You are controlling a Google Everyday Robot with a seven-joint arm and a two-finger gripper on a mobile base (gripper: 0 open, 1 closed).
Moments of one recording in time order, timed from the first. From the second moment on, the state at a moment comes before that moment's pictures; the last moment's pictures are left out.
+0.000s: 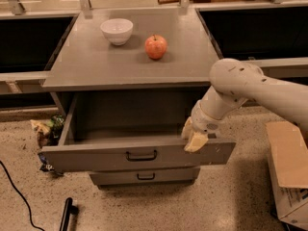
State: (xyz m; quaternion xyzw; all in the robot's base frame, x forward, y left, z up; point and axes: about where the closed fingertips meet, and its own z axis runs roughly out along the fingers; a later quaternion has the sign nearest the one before) arm 0.524 -0.115 0.681 -0.72 0.67 0.13 0.12
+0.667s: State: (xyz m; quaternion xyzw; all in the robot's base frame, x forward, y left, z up) arm 0.524 -0.115 0.681 -0.72 0.67 0.13 0.12
